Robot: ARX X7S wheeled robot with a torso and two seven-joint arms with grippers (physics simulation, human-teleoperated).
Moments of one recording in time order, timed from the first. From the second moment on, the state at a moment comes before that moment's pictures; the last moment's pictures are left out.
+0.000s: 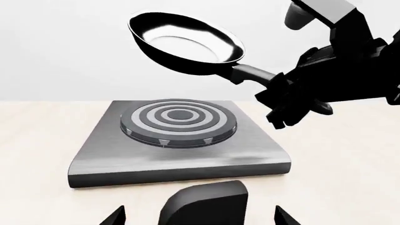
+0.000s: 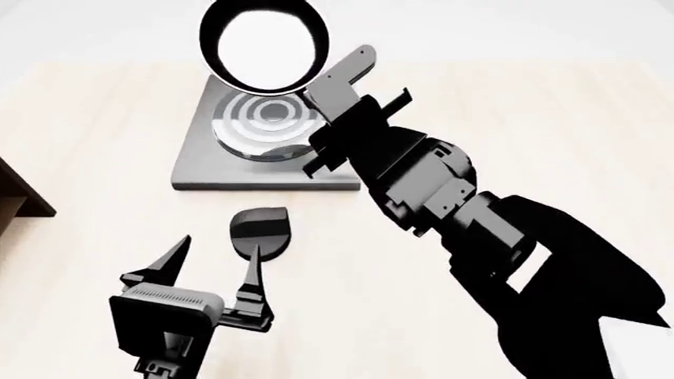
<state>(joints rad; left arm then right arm) -0.02 -0.35 0.19 0.33 -0.36 -0.08 -0.11 1.46 0.01 -1.32 0.93 0.84 0.40 0.19</state>
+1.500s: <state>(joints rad) -0.02 -0.36 0.18 0.31 -0.40 -0.05 -0.13 1.38 0.00 -1.55 0.92 0.88 0.37 0.24</state>
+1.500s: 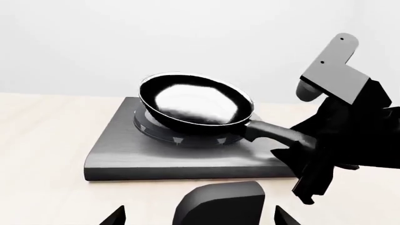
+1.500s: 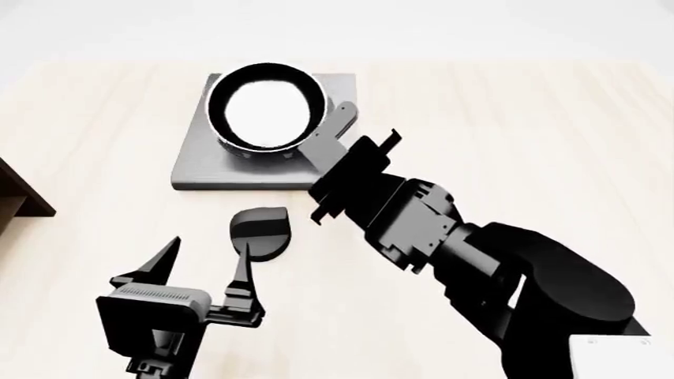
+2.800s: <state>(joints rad) -0.03 -0.37 0.19 0.32 -0.41 -0.05 -0.16 1.48 0.06 -1.53 0.82 1.13 0.33 0.17</state>
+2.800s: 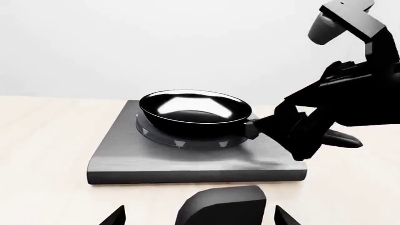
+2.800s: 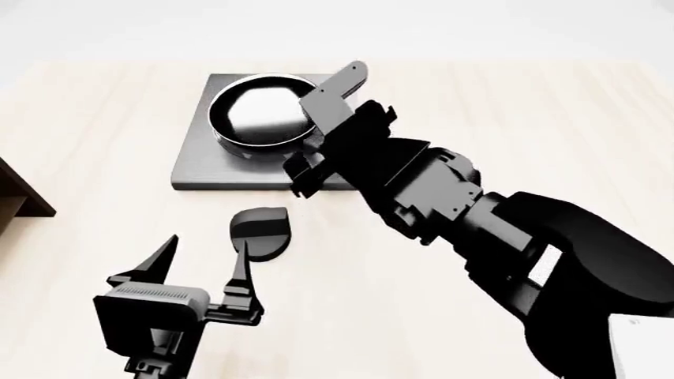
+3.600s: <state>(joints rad) -0.04 -0.39 0.09 0.42 -0.41 -0.02 -0.24 1.18 0.98 -1.42 -0.39 0.92 -0.15 0.81</state>
